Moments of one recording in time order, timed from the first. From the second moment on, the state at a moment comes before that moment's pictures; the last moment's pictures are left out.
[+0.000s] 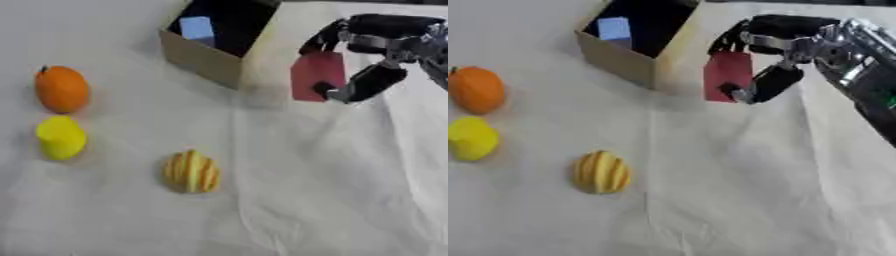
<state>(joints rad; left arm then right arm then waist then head) -0.24 0.38 0.16 -1.98 0.04 -0.08 0.57 -0.88 -0.89 0.46 -1.69 0.38 0.04 0.54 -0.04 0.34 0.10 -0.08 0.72</state>
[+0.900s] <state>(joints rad) -0.25 0.38 0.15 -1.98 0.04 -0.07 0.56 -1.29 -0.46 0.39 -1.06 0.72 -0.14 0.49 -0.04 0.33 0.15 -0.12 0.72</state>
